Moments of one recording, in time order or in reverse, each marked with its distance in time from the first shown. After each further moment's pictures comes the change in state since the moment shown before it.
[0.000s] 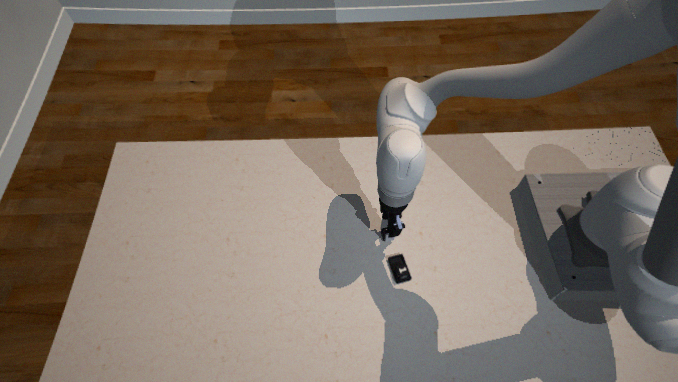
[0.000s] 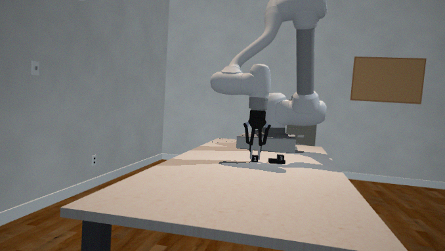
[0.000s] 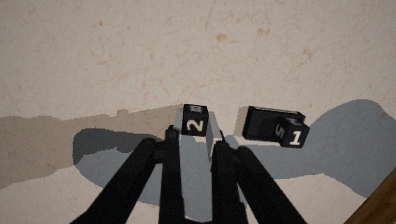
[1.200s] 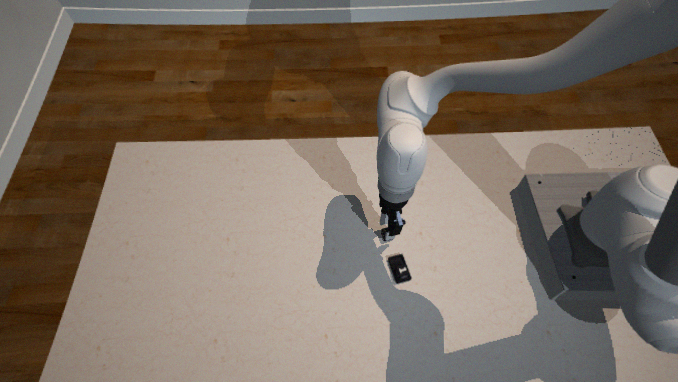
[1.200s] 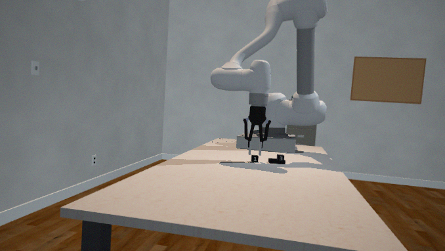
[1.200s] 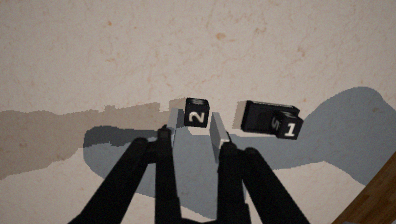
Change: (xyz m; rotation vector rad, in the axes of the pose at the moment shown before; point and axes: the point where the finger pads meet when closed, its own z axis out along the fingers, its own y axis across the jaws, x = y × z) arm -0.002 -0.002 -0.019 0.004 -0.005 0.002
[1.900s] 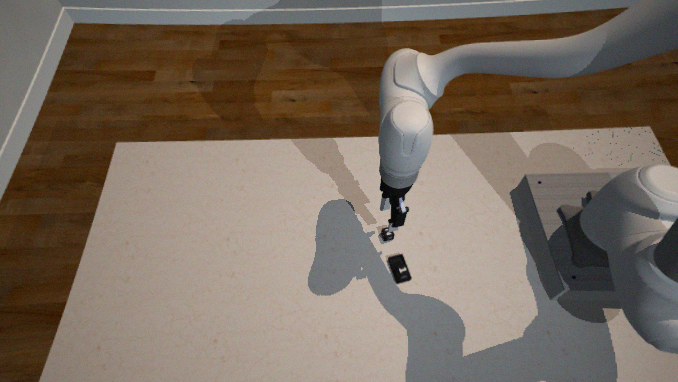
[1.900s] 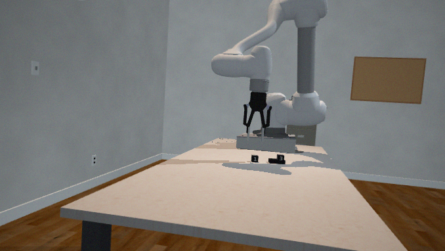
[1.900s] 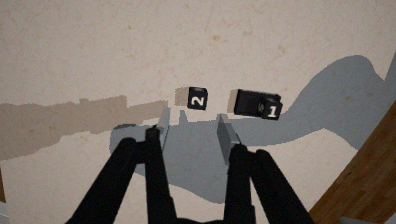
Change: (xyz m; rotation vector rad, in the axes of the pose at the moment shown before) arm 0.000 -0.003 -0.065 0.006 0.001 0.001
